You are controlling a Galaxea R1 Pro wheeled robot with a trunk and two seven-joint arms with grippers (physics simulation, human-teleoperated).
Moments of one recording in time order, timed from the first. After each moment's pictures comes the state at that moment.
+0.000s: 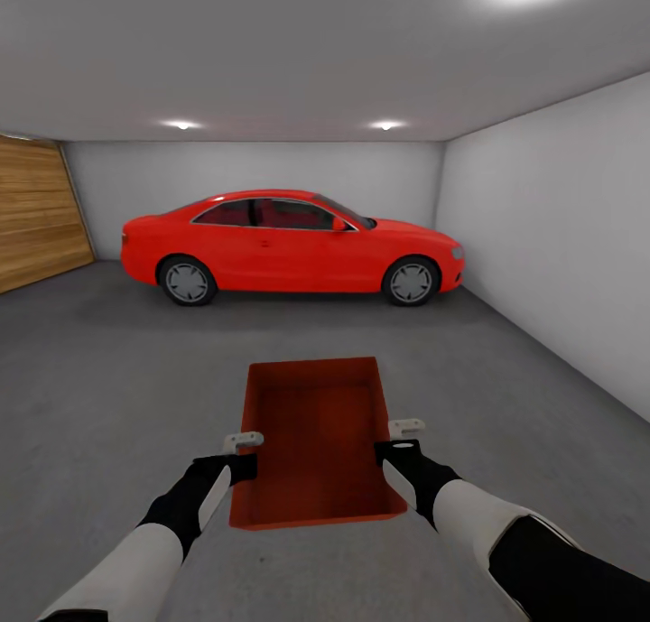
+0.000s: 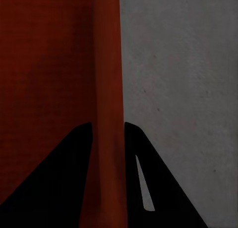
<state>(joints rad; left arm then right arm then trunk) -0.69 -0.06 0.01 -0.54 0.12 0.43 0.06 -0.90 0.12 0.66 -0.17 -0.59 0.18 -0.34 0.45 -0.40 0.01</state>
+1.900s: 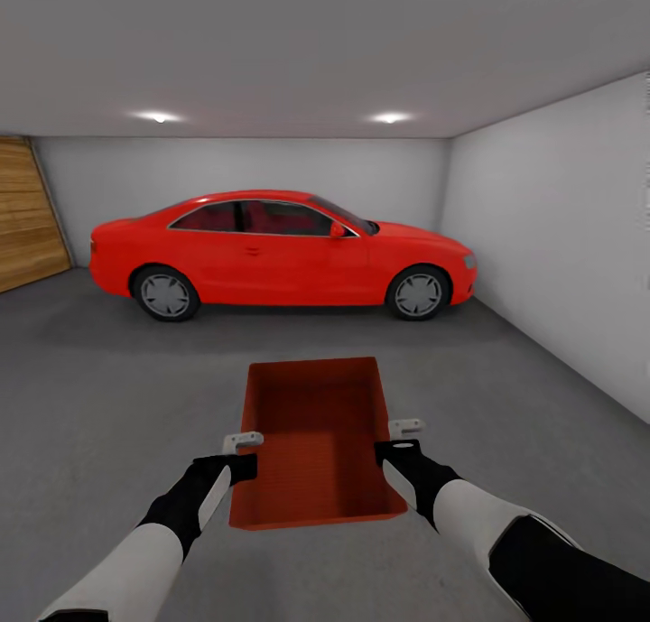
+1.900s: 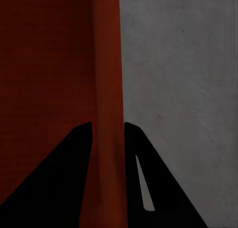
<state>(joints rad) -0.69 -0.06 0.01 -0.54 0.12 0.43 0.06 -0.90 0.12 0.66 -0.17 -0.60 0.18 -0.34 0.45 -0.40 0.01</state>
